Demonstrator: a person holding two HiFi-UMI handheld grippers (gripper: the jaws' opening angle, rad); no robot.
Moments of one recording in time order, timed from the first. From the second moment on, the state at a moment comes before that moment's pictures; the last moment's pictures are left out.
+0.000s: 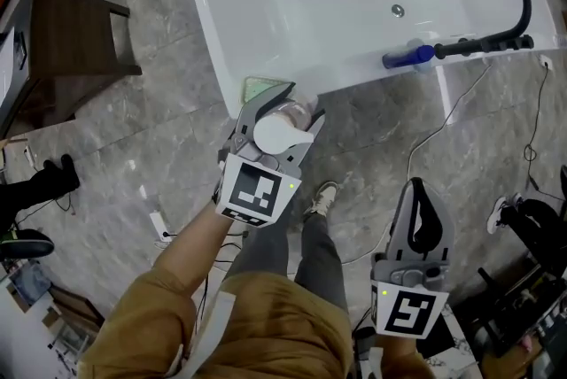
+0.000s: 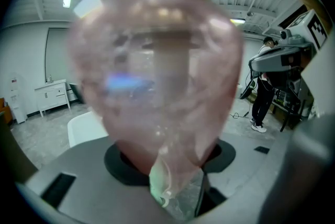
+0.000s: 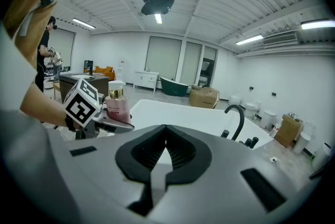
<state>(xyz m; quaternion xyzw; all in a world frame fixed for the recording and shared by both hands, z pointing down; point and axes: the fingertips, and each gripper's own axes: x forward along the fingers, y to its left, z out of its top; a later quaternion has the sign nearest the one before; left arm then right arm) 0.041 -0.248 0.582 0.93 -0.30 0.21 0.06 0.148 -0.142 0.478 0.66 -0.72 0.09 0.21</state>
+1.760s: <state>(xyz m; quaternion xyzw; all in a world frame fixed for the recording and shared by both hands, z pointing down) 0.112 -0.308 0.712 0.93 -0.26 0.26 0.05 0.194 -0.138 0.561 0.70 -0.65 0.15 0.25</state>
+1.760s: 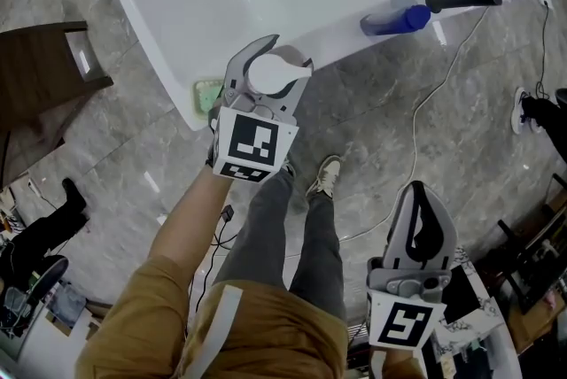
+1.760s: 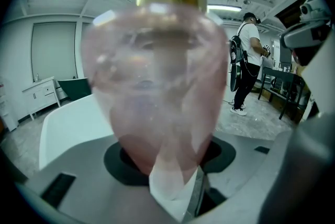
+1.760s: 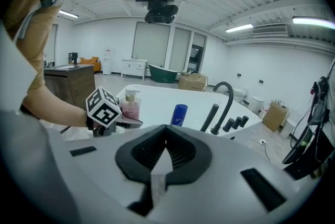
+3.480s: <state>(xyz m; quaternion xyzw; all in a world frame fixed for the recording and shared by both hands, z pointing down) 0.059 -0.264 0.649 0.91 -0.34 0.24 0.06 0.169 -0.094 0.488 0.70 -0.67 0.09 0.21</state>
